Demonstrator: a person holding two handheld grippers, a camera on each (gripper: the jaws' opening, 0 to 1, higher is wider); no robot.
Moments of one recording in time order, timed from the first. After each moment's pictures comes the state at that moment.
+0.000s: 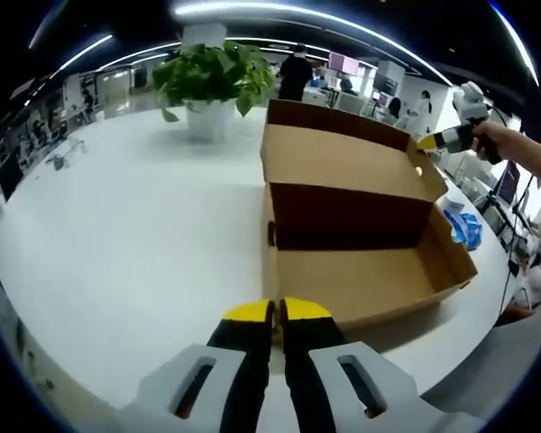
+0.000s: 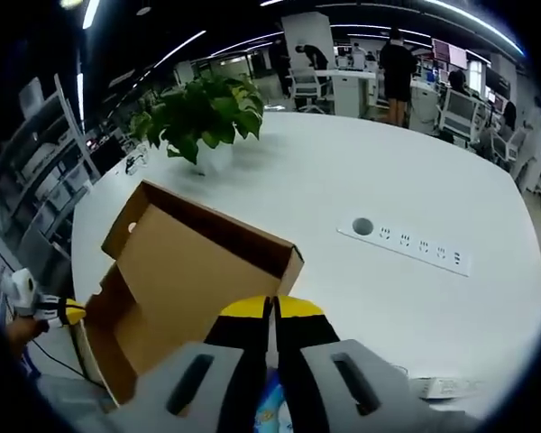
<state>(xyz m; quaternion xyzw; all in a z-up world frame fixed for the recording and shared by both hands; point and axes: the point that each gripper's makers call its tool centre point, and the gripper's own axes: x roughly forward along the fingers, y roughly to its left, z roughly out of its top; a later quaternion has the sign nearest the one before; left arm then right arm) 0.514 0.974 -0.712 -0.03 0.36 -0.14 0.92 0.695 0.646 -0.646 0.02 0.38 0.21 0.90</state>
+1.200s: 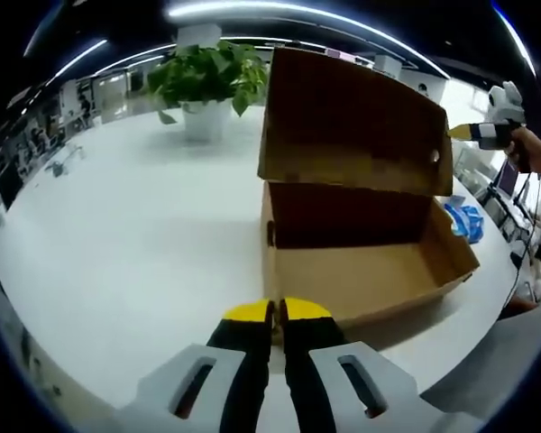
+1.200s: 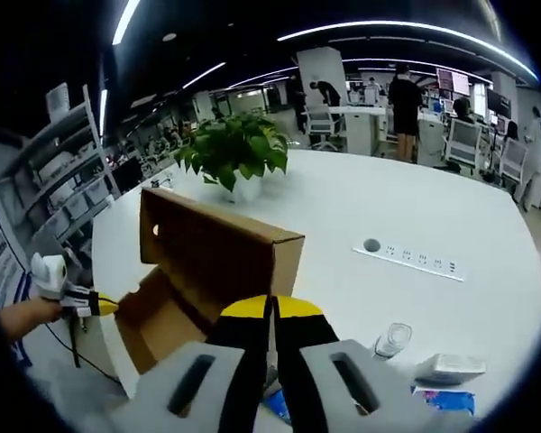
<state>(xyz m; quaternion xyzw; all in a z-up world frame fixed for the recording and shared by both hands) 0.513 0.973 -0.712 -0.01 0.37 -0.14 0.92 0.625 0.657 -0.597 0.03 0.29 0.24 0.93</state>
